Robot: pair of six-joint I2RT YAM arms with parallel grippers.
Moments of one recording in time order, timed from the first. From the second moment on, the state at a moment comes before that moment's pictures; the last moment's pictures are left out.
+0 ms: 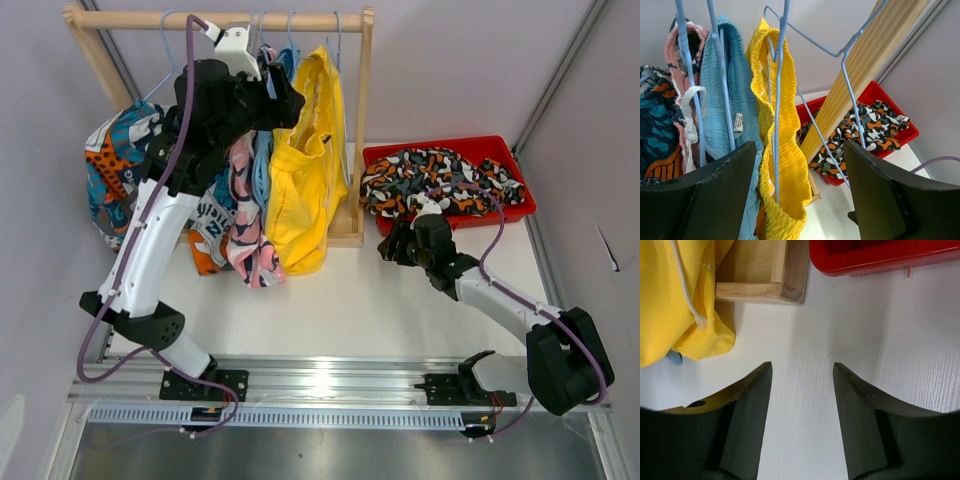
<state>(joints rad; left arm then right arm) -0.50 1.60 2.20 -0.72 -0.08 -0.25 0.47 1.26 0.69 0.00 0.01 0.55</state>
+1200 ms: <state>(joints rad) -0.46 1.80 2.39 -0.82 -0.14 -0.25 0.47 1.30 0.65 0.05 -0.03 0.55</state>
